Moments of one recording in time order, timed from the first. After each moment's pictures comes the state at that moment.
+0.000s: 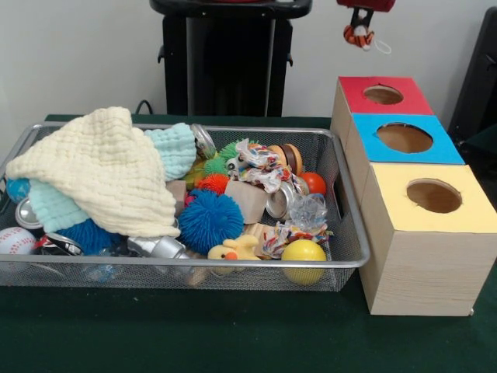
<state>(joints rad) 0.28 -0.85 -0.13 2.39 0.41 0.56 1.73</state>
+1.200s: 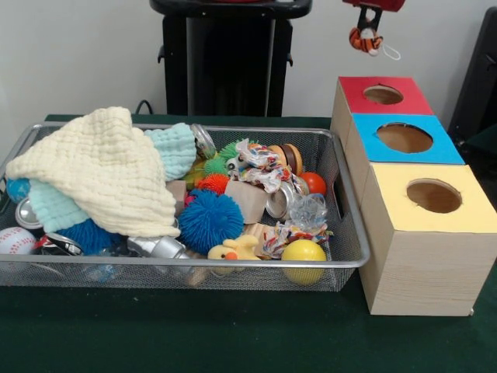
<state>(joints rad) 0.27 -0.88 -0.21 2.22 0.36 0.65 1.81</state>
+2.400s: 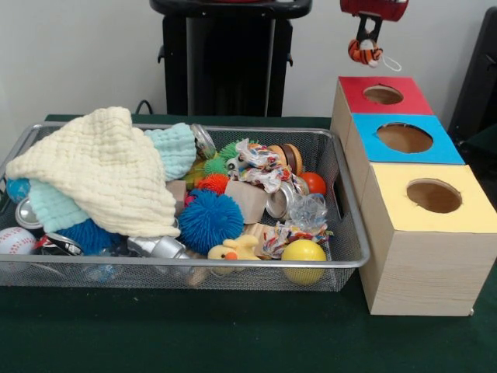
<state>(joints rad) 0.26 -0.86 -0.21 2.19 0.36 0.57 1.81</state>
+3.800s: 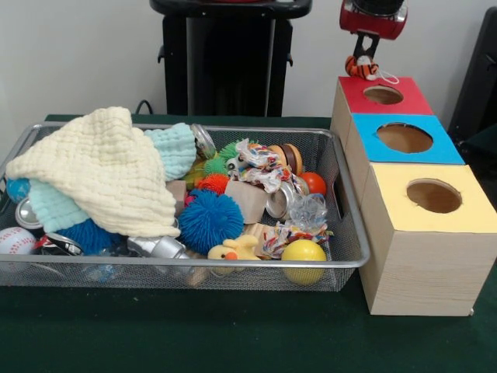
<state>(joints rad) 0.29 -0.79 -0.21 2.19 0.36 0.48 1.81</state>
